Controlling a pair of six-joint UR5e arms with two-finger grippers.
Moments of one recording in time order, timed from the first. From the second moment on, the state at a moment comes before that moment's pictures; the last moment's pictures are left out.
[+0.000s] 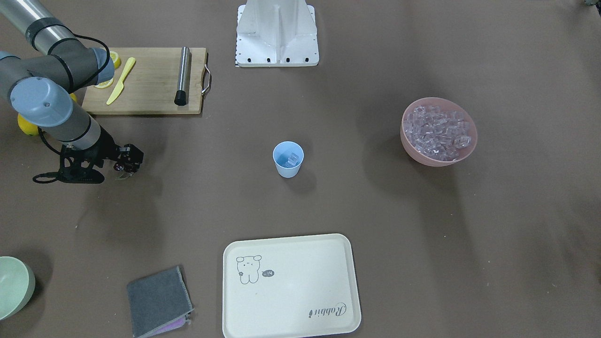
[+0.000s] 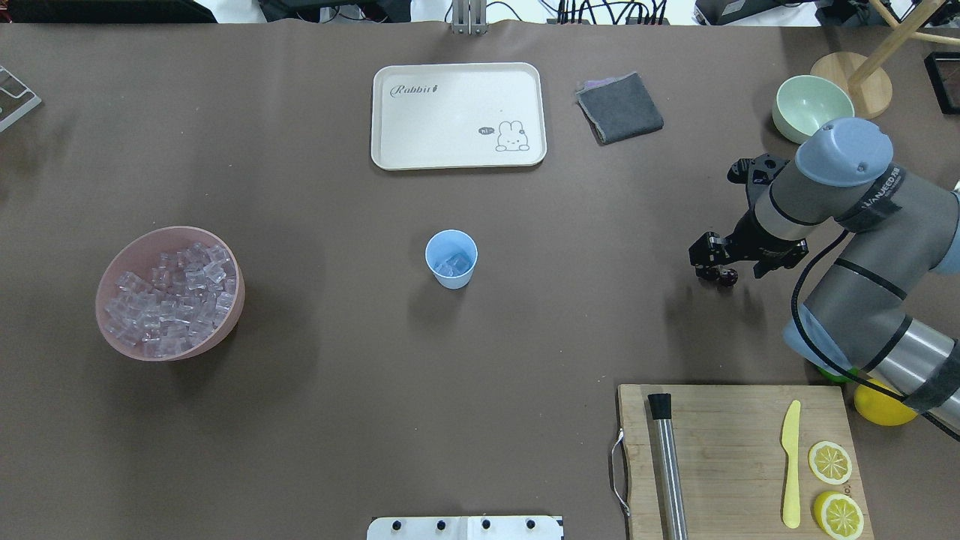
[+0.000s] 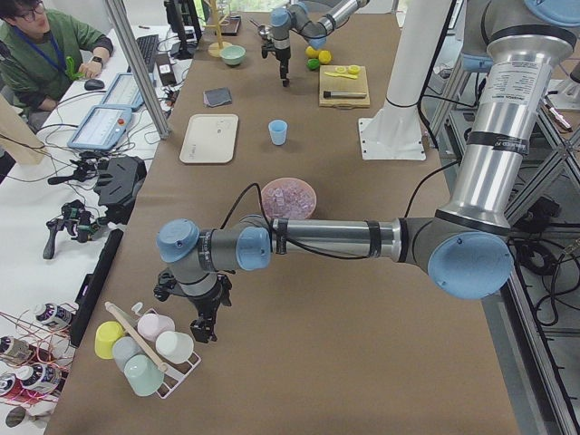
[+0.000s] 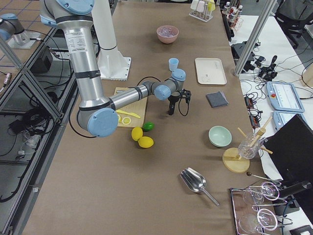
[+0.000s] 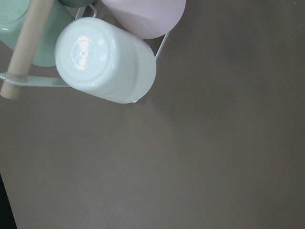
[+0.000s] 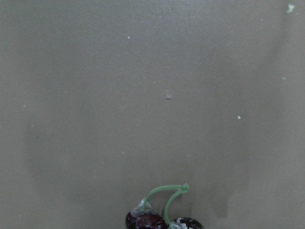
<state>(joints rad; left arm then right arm) -1.55 -1.79 -1.35 -1.47 -2.20 0.25 0.81 -1.35 1.66 -1.35 2.14 0.95</state>
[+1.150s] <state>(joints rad) -1.55 -1.79 -1.35 -1.47 -2.20 0.25 0.80 -1.34 1.62 -1.30 2.14 0.96</state>
